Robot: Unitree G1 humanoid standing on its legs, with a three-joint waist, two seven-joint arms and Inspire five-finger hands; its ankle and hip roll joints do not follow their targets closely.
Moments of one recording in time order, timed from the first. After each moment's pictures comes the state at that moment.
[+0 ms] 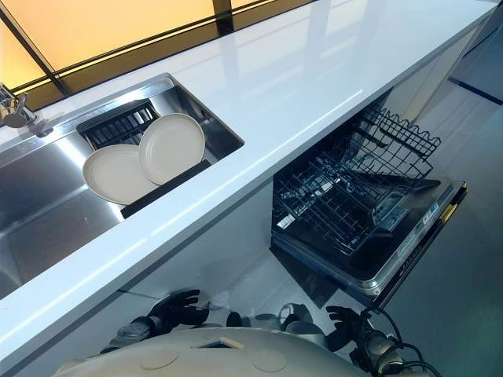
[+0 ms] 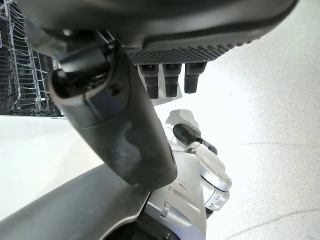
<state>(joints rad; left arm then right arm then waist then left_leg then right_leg) 0.01 0.25 -0.05 1.27 0.05 -0.18 -0.23 0.07 -0.32 0.06 1.32 -0.28 -0.26 0.18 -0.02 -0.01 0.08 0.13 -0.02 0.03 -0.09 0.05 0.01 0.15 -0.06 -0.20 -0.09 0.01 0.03</state>
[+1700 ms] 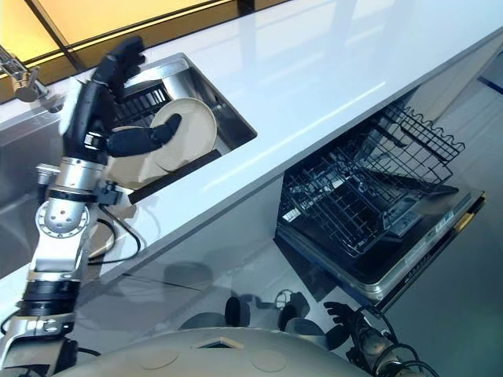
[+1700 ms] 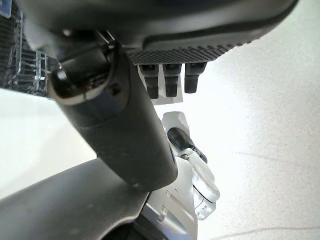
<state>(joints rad) -0.13 0.60 0.12 -0.10 0.01 -0.38 0.01 0.08 -0.31 0.14 1.29 -0.30 -0.27 0.11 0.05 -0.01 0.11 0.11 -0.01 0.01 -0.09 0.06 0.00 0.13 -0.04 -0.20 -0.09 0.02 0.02</state>
